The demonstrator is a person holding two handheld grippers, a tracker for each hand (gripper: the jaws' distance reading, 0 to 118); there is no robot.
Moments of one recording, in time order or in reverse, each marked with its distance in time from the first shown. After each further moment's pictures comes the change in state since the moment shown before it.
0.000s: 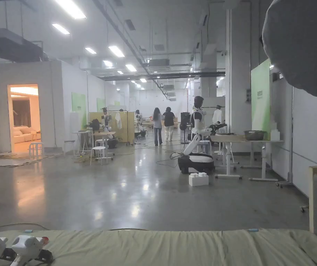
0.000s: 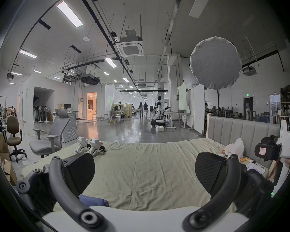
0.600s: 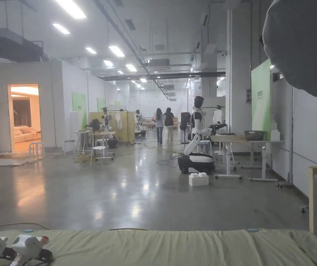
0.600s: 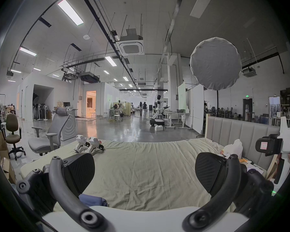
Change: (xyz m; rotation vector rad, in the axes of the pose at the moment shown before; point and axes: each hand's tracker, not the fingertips) left arm -0.002 0.001 0.000 -0.010 -0.008 0.016; right arm -0.002 0.019 0.004 -0.021 0.007 -0.067
